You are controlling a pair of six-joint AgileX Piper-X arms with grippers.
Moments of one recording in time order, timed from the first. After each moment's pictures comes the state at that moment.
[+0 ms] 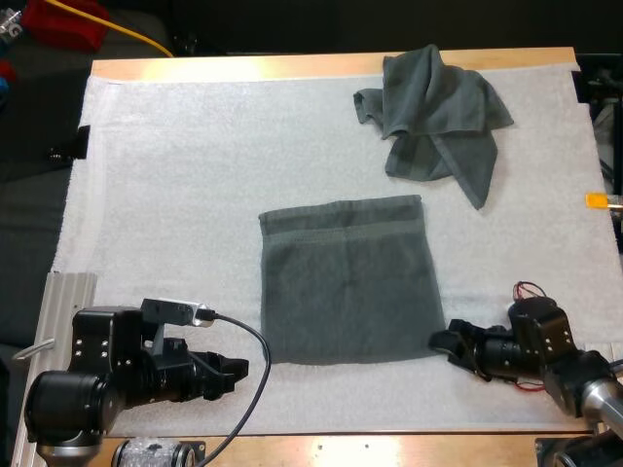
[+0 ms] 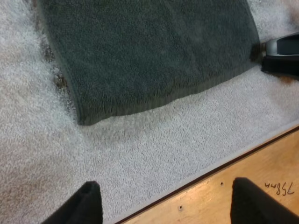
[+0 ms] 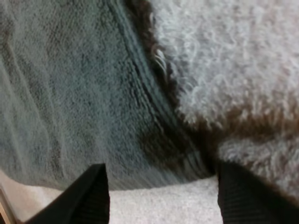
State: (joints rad) left arm -0.03 0.61 -0.74 1.40 0.60 -1.77; right arm 0.38 1.07 -0.17 0.15 -0.54 -0.88
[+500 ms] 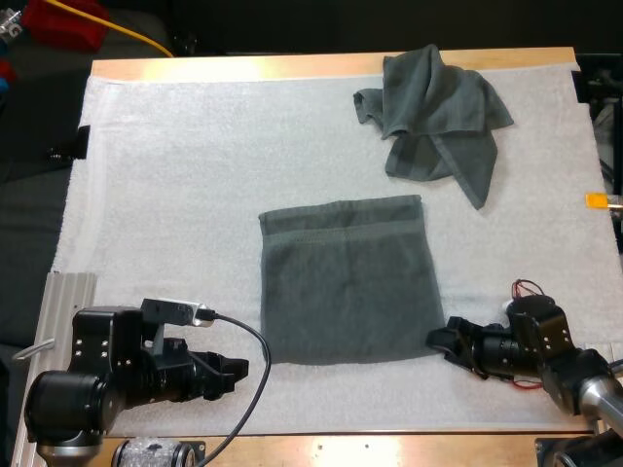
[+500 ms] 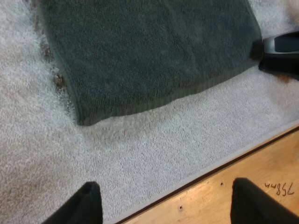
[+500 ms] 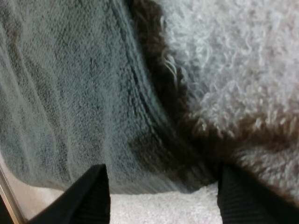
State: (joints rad) left arm -0.03 0.61 -0.74 1.40 0.60 -1.77; right arm 0.38 1.10 -0.17 0.11 -0.55 -0.87
